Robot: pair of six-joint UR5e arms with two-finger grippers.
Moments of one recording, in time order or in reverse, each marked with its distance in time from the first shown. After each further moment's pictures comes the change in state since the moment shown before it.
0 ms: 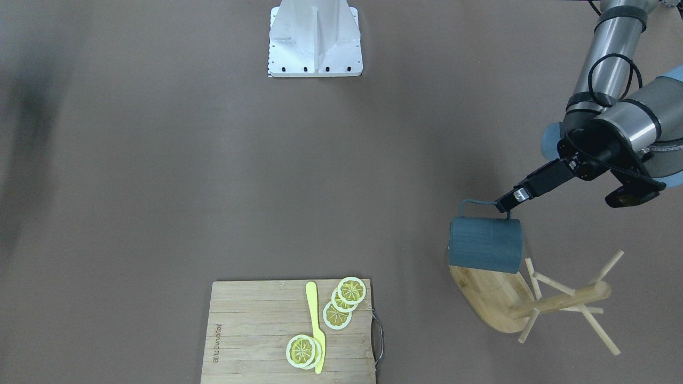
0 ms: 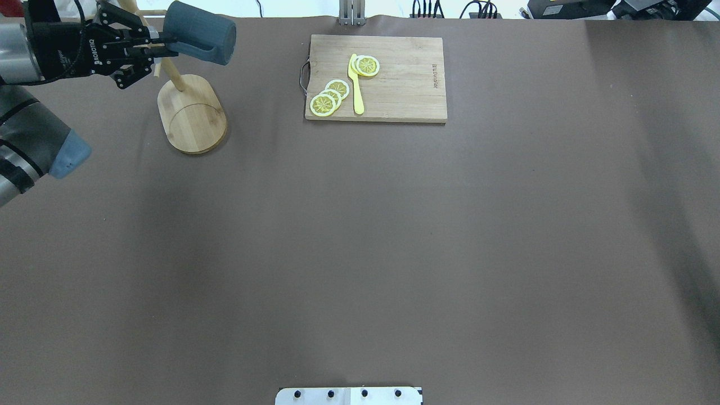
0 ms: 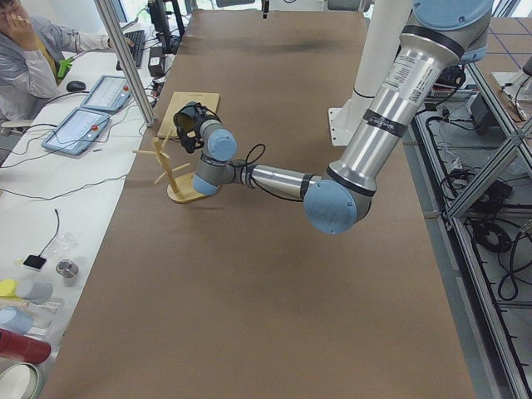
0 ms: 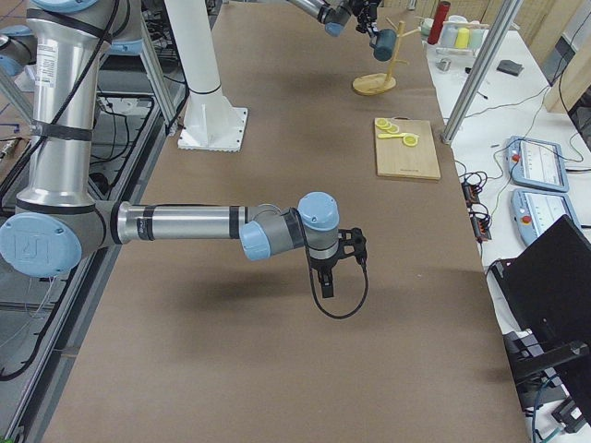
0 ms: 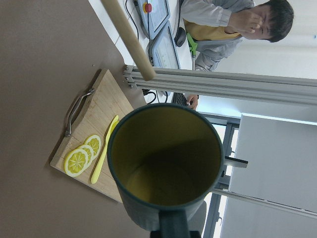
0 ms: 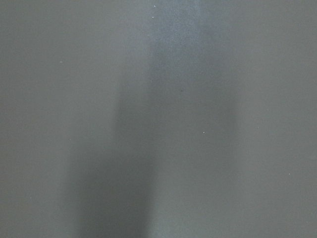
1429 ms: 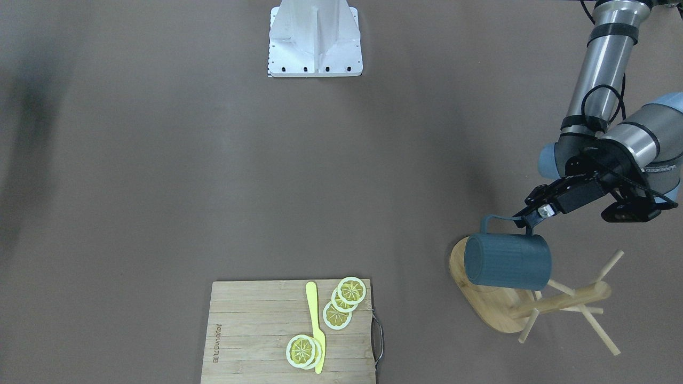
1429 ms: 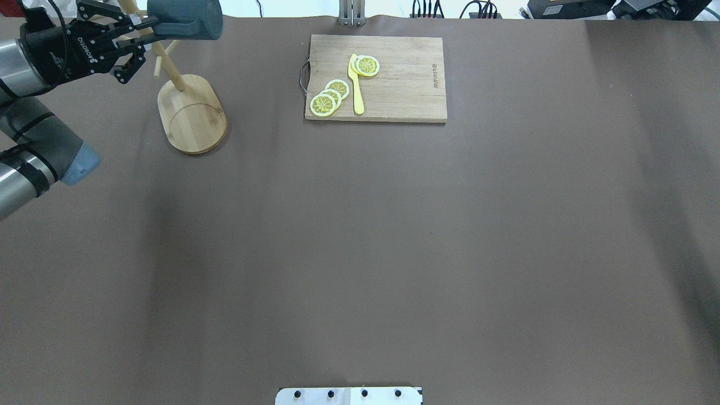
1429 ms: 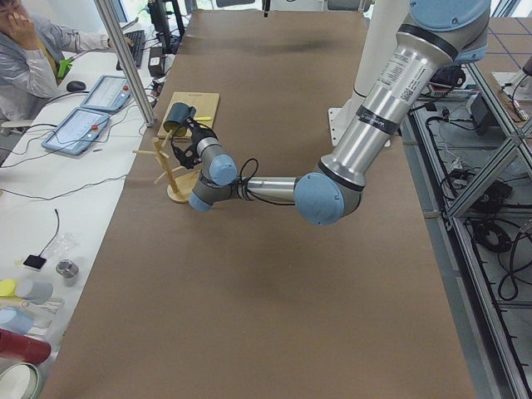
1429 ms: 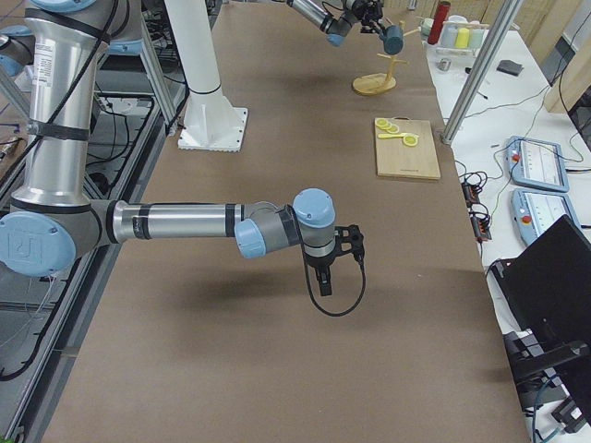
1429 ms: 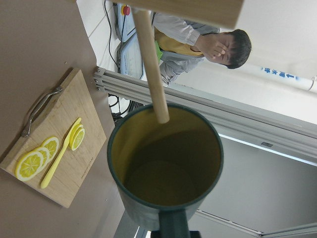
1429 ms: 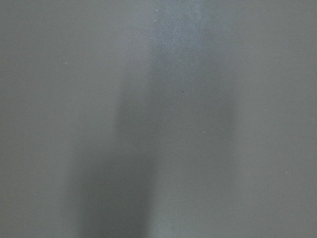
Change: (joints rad) left arm 0.023 -0.061 0.230 -0.312 0.223 -0.232; right arm 0.010 -0.020 0.034 0.000 0.000 -0.004
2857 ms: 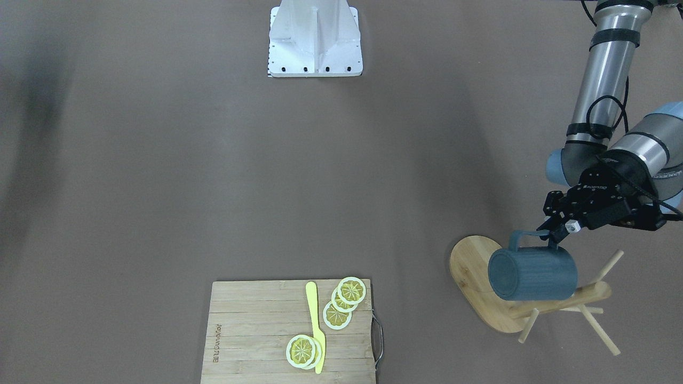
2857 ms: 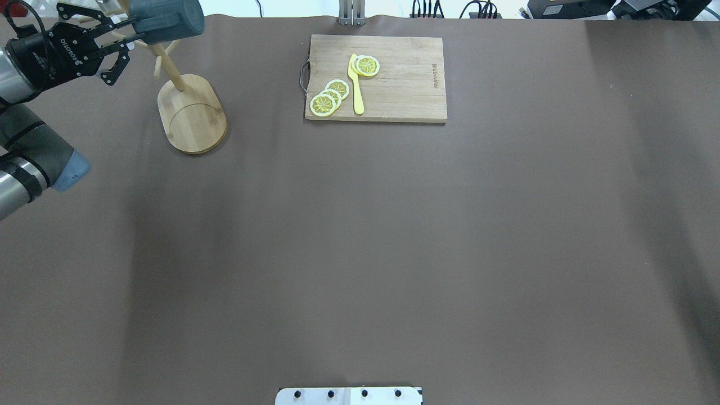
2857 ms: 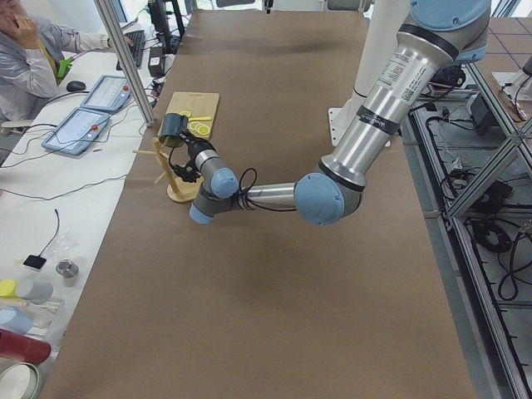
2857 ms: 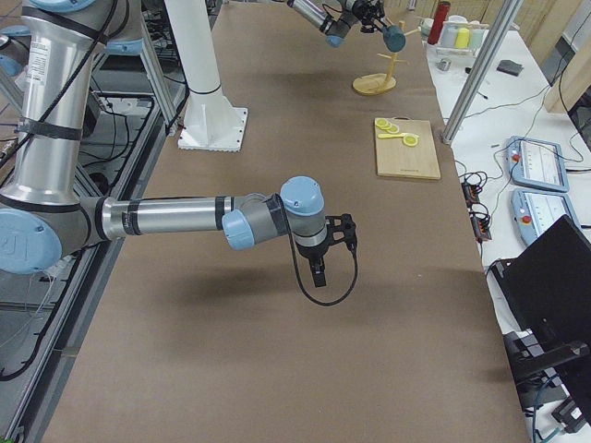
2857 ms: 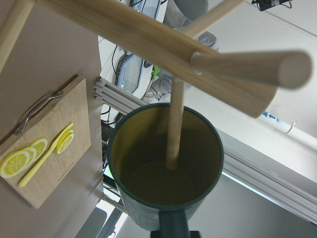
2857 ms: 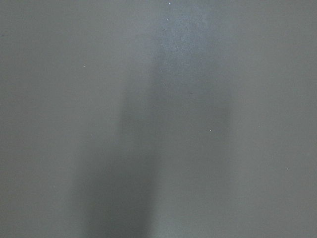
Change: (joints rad) left arm -0.006 0.014 0.085 -0.081 0.075 -0.209; right arm 0.010 -0.047 0.087 -0.003 -0.001 0.007
